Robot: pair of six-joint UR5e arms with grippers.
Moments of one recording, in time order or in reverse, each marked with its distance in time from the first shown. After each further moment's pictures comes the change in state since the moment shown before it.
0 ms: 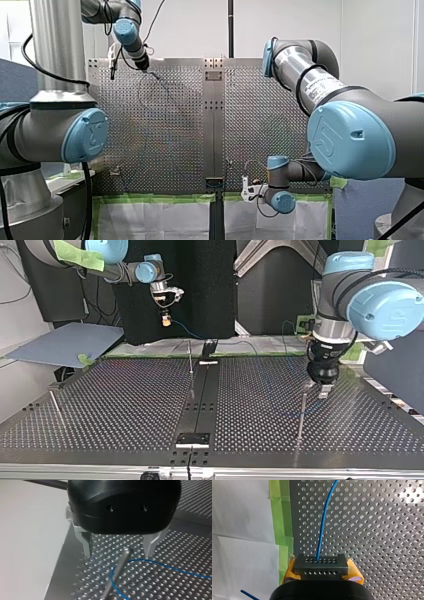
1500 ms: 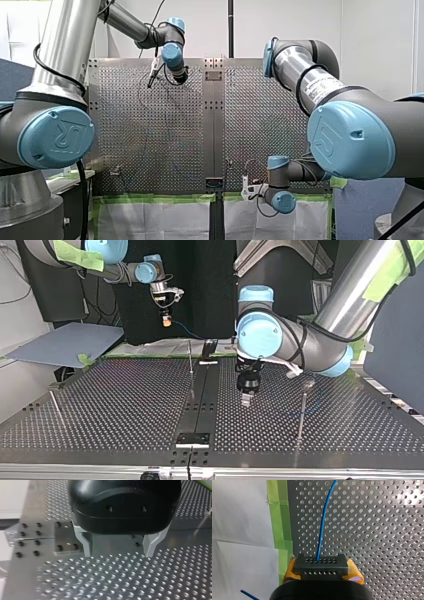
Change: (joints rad) left arm -0.345 -0.328 0.187 0.198 -0.280 0.289; right arm -0.002 0.000 -0.003 -0.005 -0.020 0.020
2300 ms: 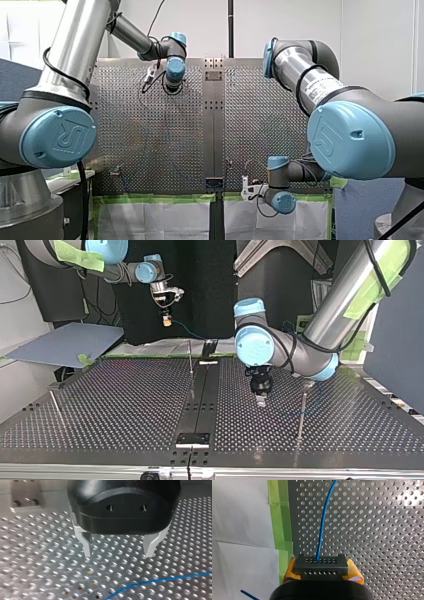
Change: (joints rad) left arm 0.023 -0.083 0.001 0.077 -0.205 0.109; right arm 0.000 0.003 0.000 -0.004 -0.005 0.000
